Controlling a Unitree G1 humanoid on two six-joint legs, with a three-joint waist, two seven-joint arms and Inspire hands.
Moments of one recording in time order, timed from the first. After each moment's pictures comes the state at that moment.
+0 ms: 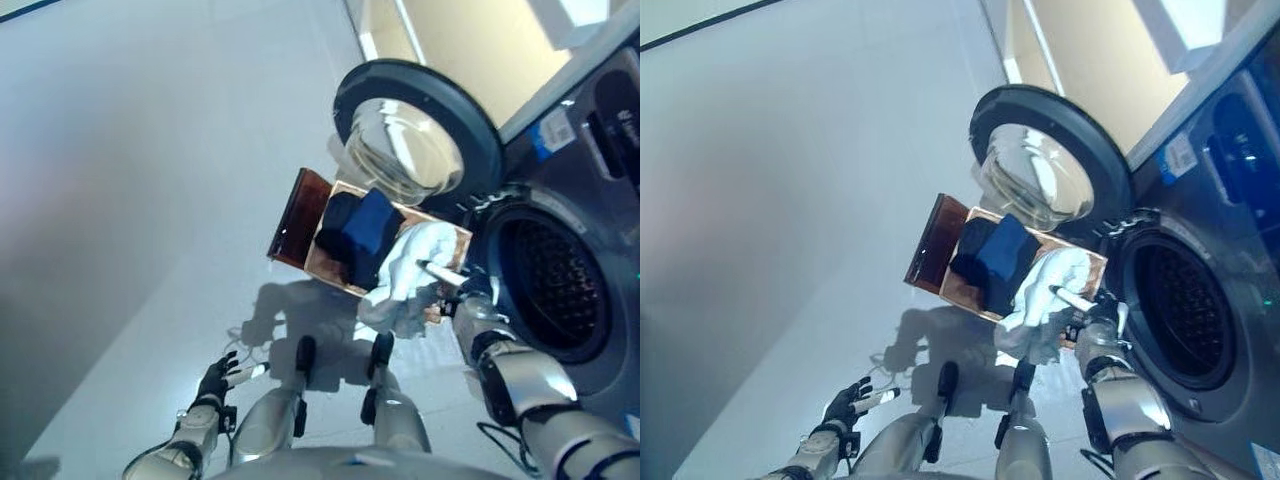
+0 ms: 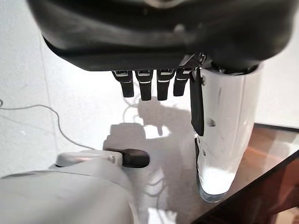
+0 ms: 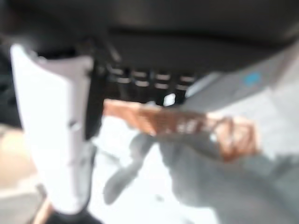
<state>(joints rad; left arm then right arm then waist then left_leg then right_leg) -0.12 0.16 -0.26 1.28 -0.34 -0.25 0.09 -0.66 -0.38 0.00 1.41 0.52 -0.11 -0.33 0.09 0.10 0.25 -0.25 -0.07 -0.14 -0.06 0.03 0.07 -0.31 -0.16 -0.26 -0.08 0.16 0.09</state>
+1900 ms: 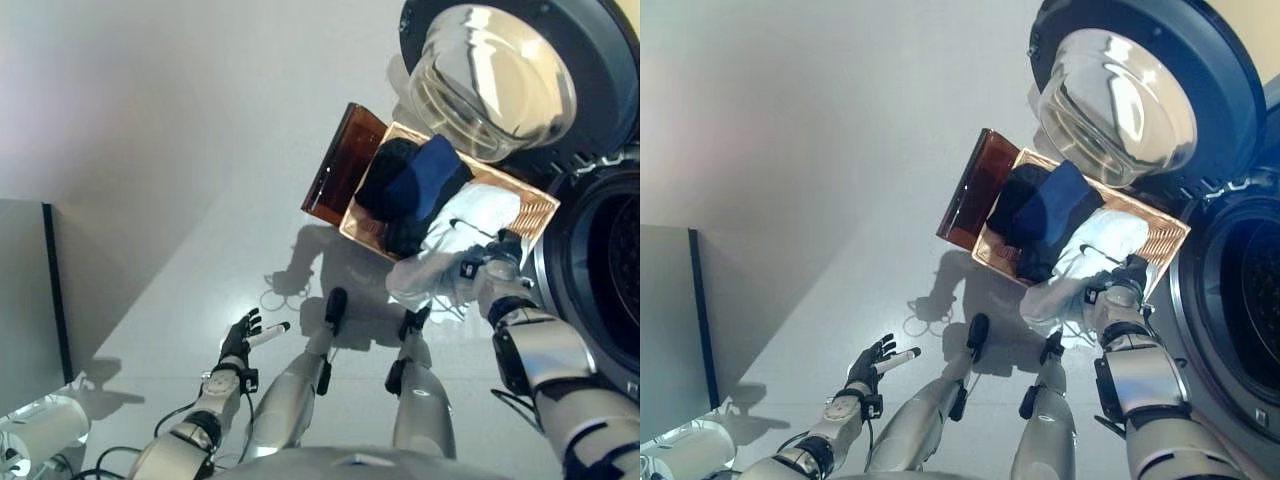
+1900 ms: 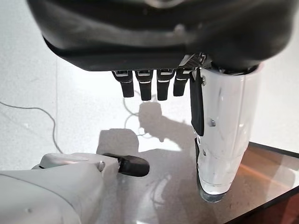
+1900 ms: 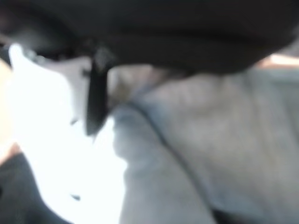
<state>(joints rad) -0.22 0.13 -0.32 1.21 -0.43 -0.29 0.10 -0.76 -0.45 0.09 1.42 0.48 -0.13 -0.34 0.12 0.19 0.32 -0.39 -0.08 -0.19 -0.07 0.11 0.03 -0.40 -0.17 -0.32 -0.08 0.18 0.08</state>
